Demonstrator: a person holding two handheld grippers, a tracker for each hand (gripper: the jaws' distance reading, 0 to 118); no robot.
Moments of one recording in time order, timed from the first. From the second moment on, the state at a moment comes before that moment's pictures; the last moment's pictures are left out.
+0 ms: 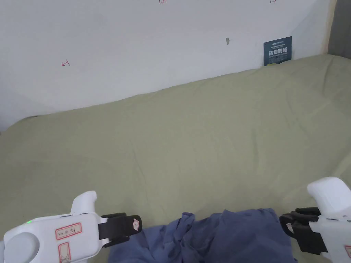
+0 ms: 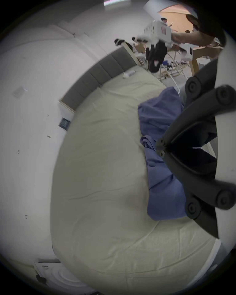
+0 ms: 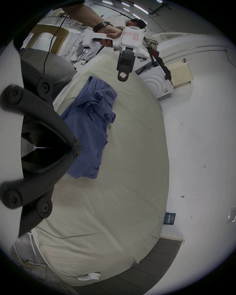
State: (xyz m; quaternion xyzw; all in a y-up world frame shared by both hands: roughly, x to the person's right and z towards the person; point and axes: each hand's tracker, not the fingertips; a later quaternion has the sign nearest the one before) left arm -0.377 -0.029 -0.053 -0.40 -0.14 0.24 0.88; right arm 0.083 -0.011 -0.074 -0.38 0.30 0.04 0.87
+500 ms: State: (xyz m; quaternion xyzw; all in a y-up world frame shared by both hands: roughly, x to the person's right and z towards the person) left arm -0.363 -0.158 -0.086 -0.43 -0.19 0.33 0.82; right arm 0.085 0.029 -0.031 -0.34 0.30 0.01 0.89
